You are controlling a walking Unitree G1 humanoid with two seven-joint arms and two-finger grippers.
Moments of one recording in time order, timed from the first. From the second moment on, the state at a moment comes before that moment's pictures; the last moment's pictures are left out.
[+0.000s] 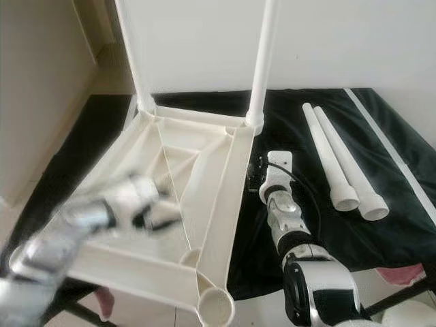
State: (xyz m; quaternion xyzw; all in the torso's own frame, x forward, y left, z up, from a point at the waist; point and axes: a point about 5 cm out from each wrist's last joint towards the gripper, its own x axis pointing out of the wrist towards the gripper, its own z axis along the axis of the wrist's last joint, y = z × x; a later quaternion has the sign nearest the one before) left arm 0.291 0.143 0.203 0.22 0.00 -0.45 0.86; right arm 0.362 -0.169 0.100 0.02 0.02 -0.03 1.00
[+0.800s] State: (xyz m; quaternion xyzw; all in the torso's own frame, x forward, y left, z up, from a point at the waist) left arm 0.237 0.160 0.144 0.20 0.13 -0.54 0.81; right arm 0.317 -0.204 0.097 -0.02 -0.07 -0.02 1.00
